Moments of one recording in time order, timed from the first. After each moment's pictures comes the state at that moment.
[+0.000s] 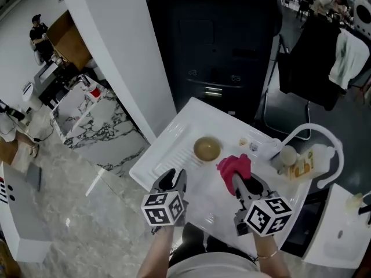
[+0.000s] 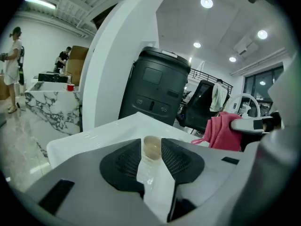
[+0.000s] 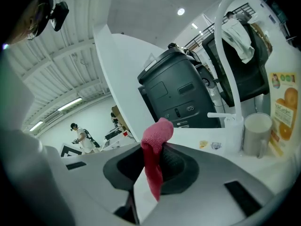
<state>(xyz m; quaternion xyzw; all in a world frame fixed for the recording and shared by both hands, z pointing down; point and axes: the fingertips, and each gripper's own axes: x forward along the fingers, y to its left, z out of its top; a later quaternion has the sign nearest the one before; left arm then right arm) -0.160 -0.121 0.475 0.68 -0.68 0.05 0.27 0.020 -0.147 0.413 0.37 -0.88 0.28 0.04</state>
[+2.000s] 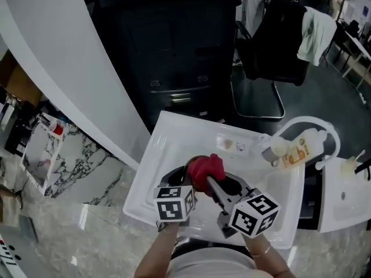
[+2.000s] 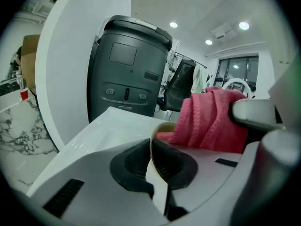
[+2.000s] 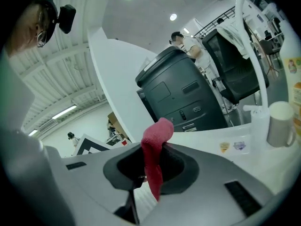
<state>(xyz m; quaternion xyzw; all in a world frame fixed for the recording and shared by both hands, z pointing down) -0.137 -0.233 0.487 0.78 -0.54 0.17 0.28 -0.072 -0.194 0.405 0.40 -0.87 0.30 0.00</state>
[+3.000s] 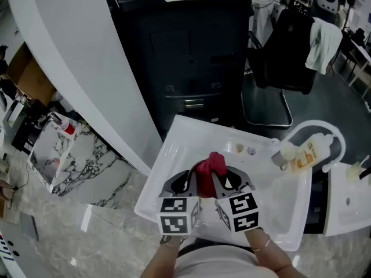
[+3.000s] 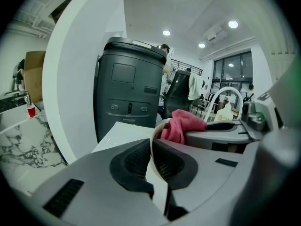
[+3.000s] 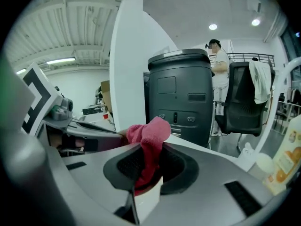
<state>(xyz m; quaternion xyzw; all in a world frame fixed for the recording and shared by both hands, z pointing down) -0.171 -0.201 0.430 0.79 -0.56 0.15 0.22 -0.101 -0.207 0.419 0.47 -0.85 0.12 0.18</state>
